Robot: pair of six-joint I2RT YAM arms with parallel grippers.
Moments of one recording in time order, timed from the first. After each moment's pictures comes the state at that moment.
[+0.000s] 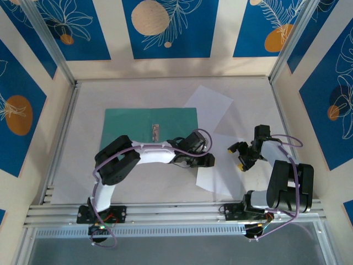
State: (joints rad) left arm -1.02 2.01 1.25 -0.12 0.33 -0.90; right arm -0.18 1.34 0.63 -0.68 -0.42 0.77
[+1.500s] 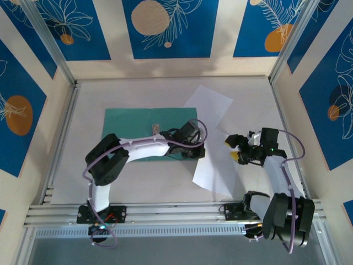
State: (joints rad) left arm -0.96 1.90 1.30 -0.28 0.29 -0.80; right arm -0.22 1.01 0.53 -0.52 -0.80 0.71
